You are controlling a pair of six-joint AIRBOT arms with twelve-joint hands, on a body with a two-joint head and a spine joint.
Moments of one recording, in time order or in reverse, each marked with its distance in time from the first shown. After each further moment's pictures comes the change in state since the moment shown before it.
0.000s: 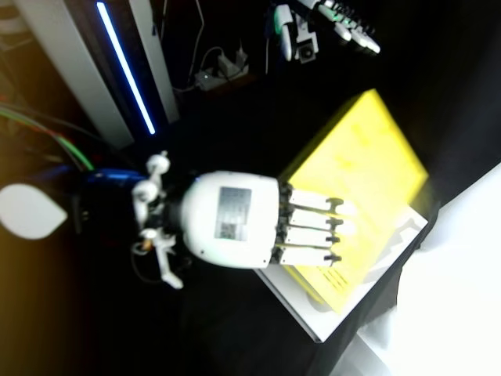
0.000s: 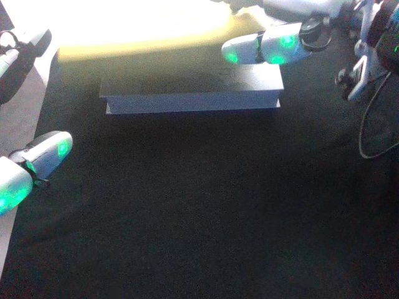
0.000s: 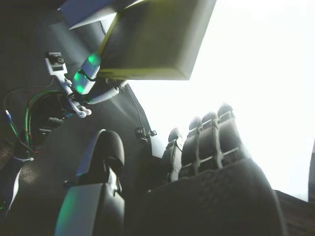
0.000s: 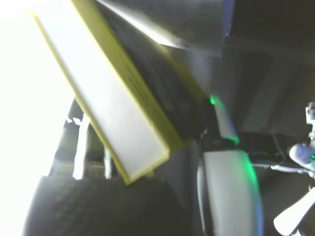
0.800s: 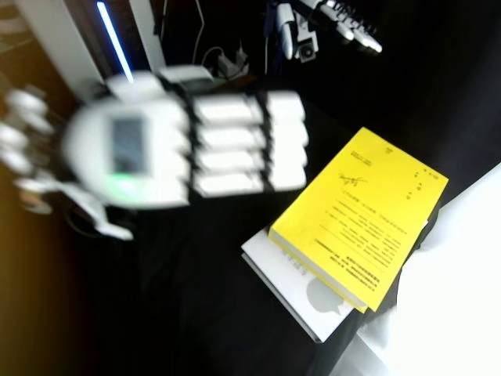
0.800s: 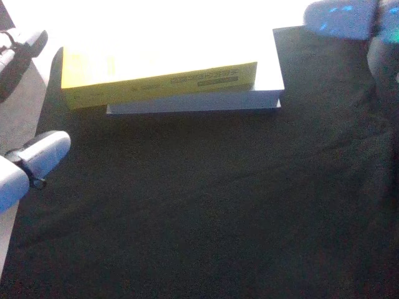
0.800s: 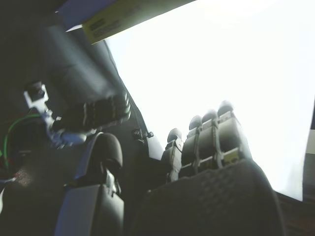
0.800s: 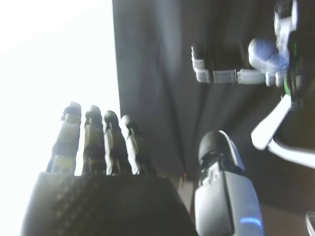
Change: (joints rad) left arm 0.006 0.014 -0.009 -0.016 0.002 0.000; right arm -0.010 0.407 -0.372 0.071 0.386 0.134
